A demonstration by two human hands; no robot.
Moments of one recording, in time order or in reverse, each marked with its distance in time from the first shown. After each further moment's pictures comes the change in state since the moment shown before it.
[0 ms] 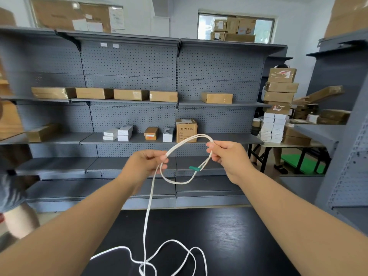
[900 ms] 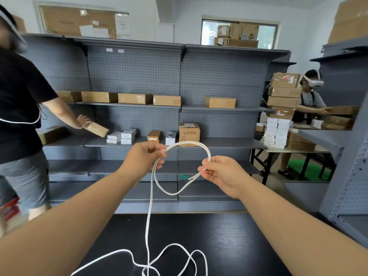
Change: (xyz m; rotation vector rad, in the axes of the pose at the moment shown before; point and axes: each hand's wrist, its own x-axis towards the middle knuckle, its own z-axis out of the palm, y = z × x) left_hand 0.007 0.027 -0.001 0.175 0.060 0.075; right_hand -0.010 0.009 0.009 0.198 -0.223 0.276
